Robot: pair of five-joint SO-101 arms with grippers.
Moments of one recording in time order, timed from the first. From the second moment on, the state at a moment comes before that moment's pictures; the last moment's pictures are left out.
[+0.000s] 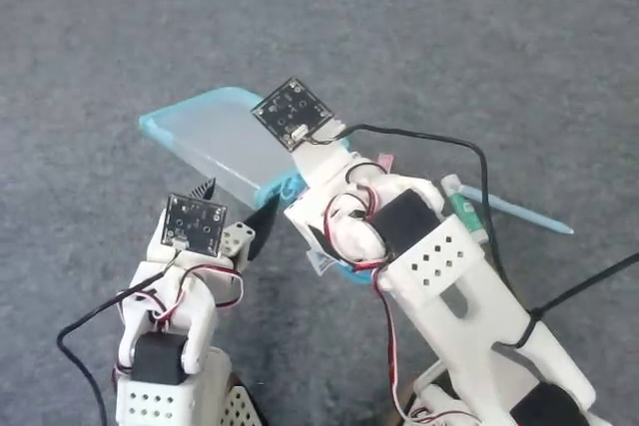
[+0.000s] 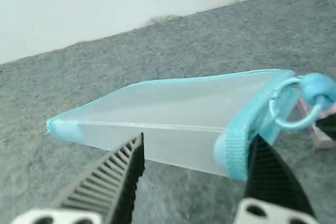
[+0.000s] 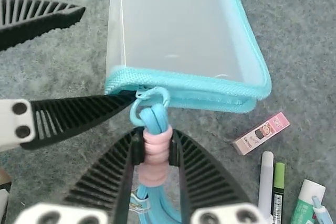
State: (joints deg) left arm -0.8 -102.8 89.2 51.6 -6.2; right arm -42.5 -29.5 22.7 69.5 5.1
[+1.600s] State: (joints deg) left arm 2.8 -102.7 95.9 46.1 -6.4; right arm -55.2 -47.9 43.4 74.0 16.9
